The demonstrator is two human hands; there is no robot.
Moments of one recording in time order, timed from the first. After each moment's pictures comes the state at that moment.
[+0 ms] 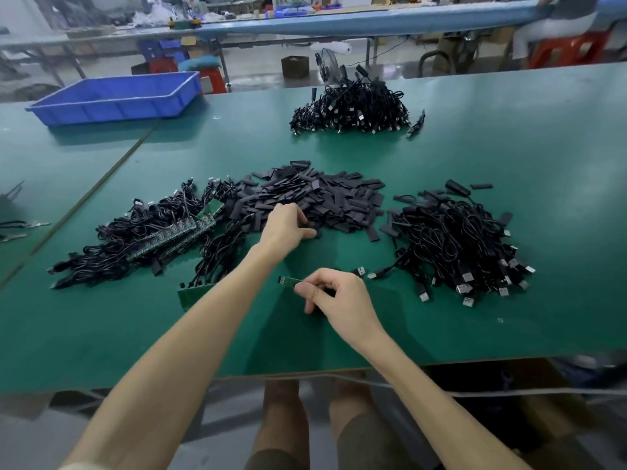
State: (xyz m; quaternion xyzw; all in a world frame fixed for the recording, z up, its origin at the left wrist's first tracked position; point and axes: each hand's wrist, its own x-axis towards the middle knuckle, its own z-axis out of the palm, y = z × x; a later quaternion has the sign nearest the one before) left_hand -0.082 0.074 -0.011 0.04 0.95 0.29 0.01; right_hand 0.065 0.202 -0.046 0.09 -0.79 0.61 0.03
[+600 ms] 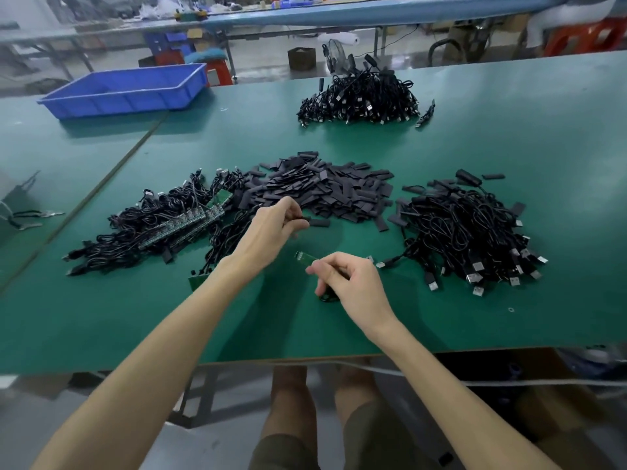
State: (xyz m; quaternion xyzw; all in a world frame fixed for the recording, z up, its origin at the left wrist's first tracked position) left_hand -0.045 0.031 -0.015 0.16 0.93 0.33 -0.08; right_hand 0.065 0.204 -0.044 0.07 -0.76 0.65 0.04
